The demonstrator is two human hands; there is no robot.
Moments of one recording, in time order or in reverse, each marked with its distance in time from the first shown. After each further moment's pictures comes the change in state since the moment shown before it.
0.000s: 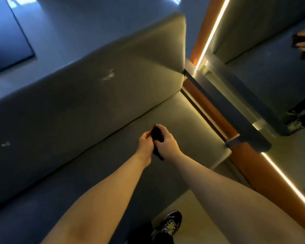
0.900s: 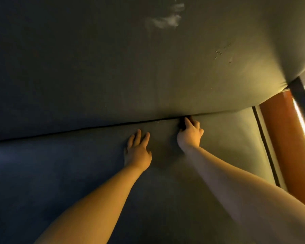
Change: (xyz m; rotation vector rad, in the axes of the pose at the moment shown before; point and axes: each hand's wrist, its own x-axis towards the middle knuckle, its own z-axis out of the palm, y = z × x) left_hand 0.204 -0.117 -0.114 1.068 0.340 -0.024; right_hand 0.276 0.086 0.118 -0.519 -0.039 -0.073
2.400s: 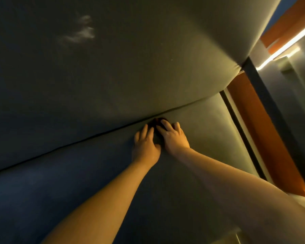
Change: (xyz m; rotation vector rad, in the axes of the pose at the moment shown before) left_hand 0.011 0.111 0.008 0.011 0.059 0.189; right_hand 0.007 0.058 -0.029 -0.464 -0.182 -0.446
